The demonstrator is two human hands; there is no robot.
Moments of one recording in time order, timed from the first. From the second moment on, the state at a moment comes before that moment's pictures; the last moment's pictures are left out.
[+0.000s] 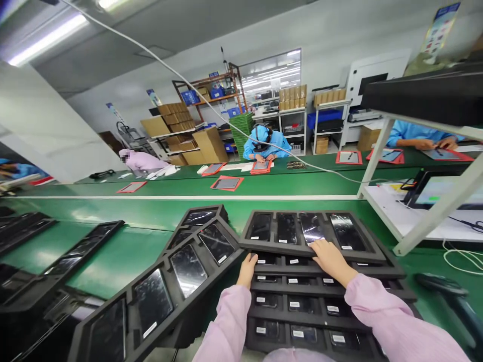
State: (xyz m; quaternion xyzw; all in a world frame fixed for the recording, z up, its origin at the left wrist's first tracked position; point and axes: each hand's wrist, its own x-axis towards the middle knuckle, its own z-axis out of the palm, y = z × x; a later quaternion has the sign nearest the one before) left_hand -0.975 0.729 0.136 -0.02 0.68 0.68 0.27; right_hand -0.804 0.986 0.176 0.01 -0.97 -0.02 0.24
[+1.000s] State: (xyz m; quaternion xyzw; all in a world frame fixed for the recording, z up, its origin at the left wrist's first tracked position) left_hand -0.960 0.724 0.145 -0.03 0.67 0.69 0.25; right_hand -0.786 1.002 0.173 0.08 -0.96 -0.03 0.27
